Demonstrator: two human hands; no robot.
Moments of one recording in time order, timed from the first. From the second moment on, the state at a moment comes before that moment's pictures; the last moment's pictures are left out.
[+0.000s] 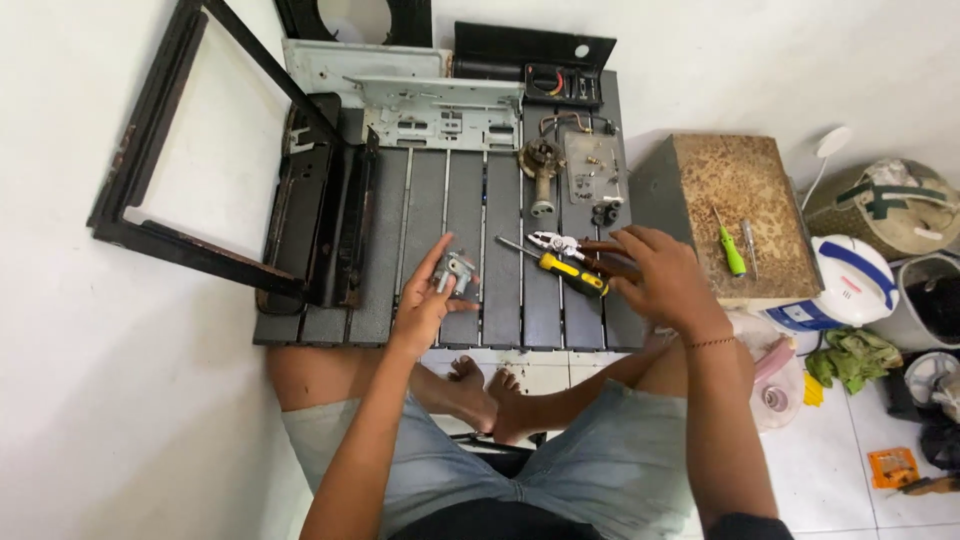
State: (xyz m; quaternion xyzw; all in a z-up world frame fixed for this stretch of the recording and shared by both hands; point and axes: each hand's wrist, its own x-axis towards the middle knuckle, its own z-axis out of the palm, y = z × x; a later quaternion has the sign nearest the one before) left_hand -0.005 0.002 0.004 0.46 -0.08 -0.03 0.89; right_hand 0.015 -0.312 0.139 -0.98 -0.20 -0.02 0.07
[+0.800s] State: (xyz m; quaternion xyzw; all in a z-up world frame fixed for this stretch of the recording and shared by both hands) left_hand 0.007 0.010 -0.031 0.40 -0.05 -0.09 0.91; right_hand 0.057 -0.321 0.115 -0.96 -0.12 0.19 0.15
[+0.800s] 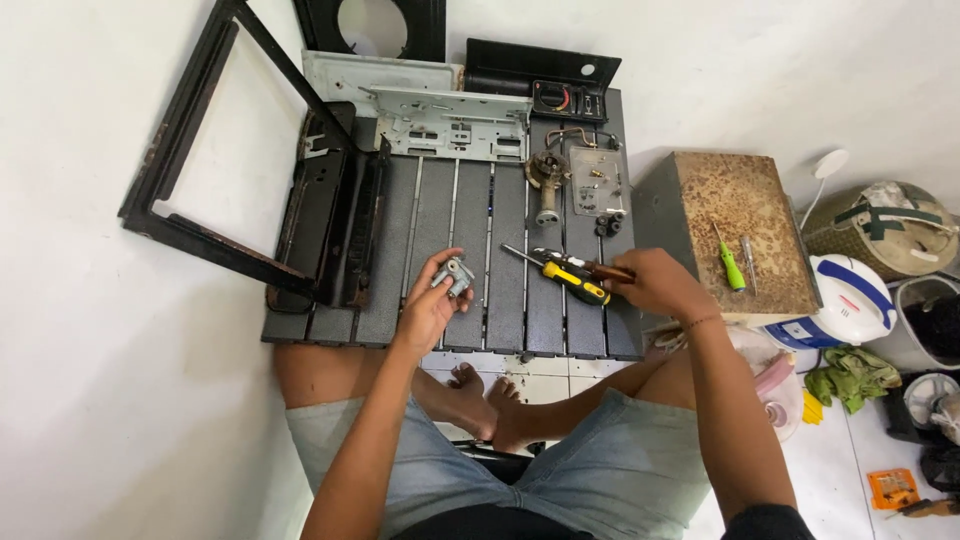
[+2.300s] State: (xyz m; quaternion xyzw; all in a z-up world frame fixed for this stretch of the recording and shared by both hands) left_hand -0.007 0.014 -0.005 0.45 -0.13 -0.09 0.88; right_hand -0.081 -0.204 0.013 -0.13 -0.07 0.50 0.85
